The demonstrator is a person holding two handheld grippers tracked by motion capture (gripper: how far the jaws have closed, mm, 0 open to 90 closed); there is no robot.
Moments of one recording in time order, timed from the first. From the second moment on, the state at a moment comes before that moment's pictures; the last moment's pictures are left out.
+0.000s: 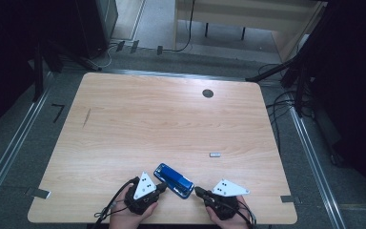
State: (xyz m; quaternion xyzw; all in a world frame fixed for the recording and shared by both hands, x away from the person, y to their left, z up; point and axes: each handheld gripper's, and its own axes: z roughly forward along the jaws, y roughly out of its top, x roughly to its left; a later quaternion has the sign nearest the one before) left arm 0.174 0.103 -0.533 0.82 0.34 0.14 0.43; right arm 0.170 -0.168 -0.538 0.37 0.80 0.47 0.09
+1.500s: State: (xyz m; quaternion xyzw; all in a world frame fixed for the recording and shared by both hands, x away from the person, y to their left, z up) left arm 0.187 0.093 -0.534 0.83 0.35 0.14 0.41; right arm 0.171 -0.157 -0.531 0.34 0.81 0.46 0.09
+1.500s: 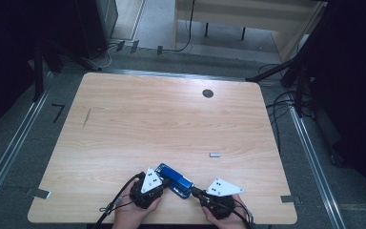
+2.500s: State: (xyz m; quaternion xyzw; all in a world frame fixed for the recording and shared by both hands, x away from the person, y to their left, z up) left arm 0.185 0.092 -0.534 0.83 0.34 0.16 0.41; right arm 0.175 -0.156 -0.514 0.34 0.78 0.51 0.11
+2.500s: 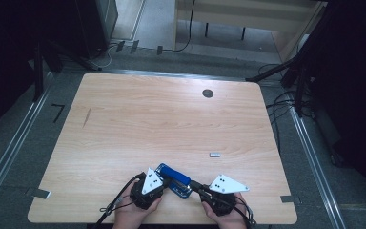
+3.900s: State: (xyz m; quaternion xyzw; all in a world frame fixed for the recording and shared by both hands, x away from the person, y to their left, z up) left arm 0.182 0.089 -0.534 0.83 0.33 0.17 0.40; right arm 0.183 -0.134 -0.483 0.32 0.77 0.53 0.13
